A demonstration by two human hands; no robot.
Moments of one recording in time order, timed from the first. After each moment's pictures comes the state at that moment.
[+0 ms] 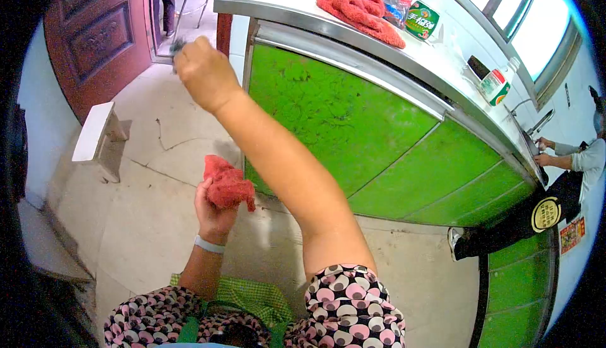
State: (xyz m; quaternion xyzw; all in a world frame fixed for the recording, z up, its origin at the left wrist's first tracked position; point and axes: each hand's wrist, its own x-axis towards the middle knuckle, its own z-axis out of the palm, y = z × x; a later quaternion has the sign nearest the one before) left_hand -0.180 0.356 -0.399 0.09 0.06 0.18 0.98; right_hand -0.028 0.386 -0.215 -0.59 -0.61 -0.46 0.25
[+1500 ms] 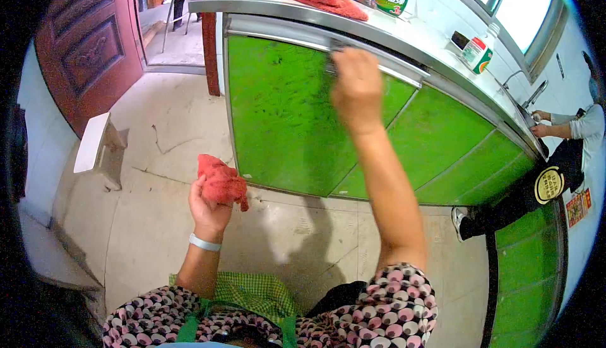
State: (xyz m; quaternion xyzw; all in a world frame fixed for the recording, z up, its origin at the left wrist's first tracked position) left_hand -0.200 0.342 -0.392 0.13 0.07 0.15 0.98; right_hand -0.013 0.138 -0.202 -0.66 -0.42 -0.61 0.11
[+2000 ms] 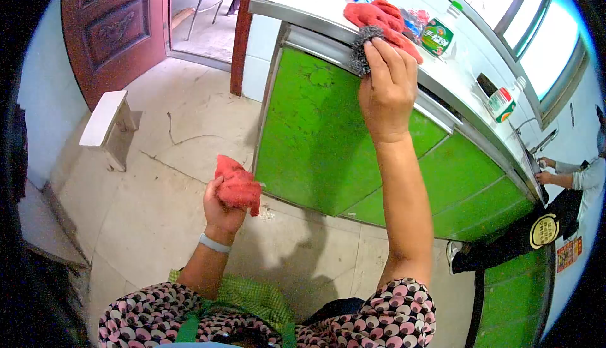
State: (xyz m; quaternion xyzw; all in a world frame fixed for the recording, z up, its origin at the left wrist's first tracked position) left_hand -0.192 0.361 -0.399 0.03 0.06 0.16 0.98; right_hand -0.024 0.198 -0.154 -0.59 -0.44 -0.67 0.08
